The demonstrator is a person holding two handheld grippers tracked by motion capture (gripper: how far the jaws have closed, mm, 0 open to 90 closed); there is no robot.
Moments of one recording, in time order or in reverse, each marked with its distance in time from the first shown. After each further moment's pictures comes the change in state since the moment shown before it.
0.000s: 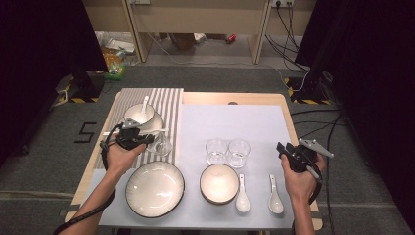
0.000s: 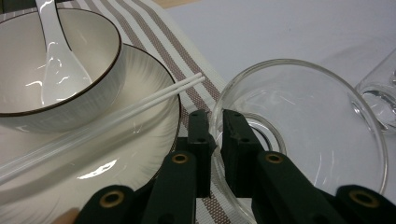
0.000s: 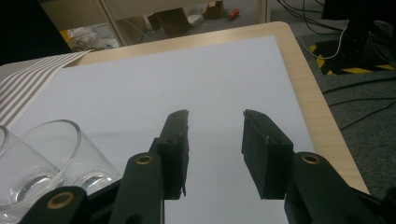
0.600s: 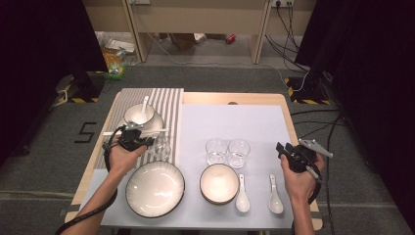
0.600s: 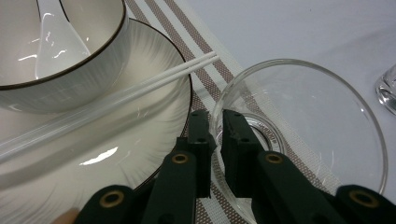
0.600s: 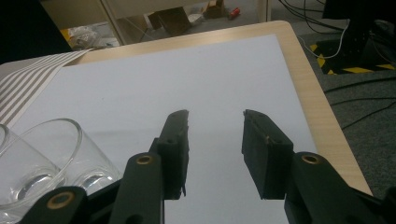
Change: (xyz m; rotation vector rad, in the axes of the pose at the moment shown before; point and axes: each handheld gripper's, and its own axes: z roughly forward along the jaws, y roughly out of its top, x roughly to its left) left arm 0.005 -0.009 0.016 0.044 0.019 -0.021; right arm 0.001 -0.001 0.001 0.004 0.001 -0.004
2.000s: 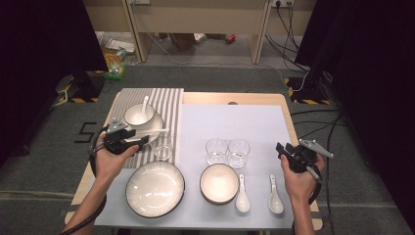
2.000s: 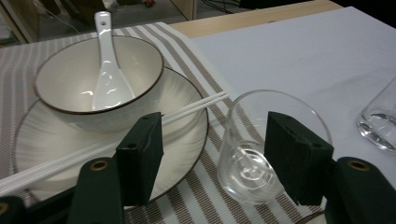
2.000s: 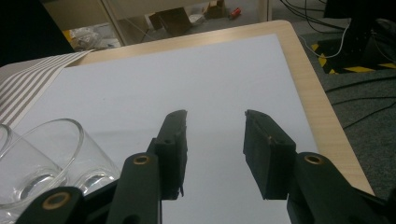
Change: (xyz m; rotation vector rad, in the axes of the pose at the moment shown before) left arm 0.012 -0.008 -0.048 -0.187 0.039 0.010; right arm 0.000 -0.001 -0.001 -0.001 0.003 0.010
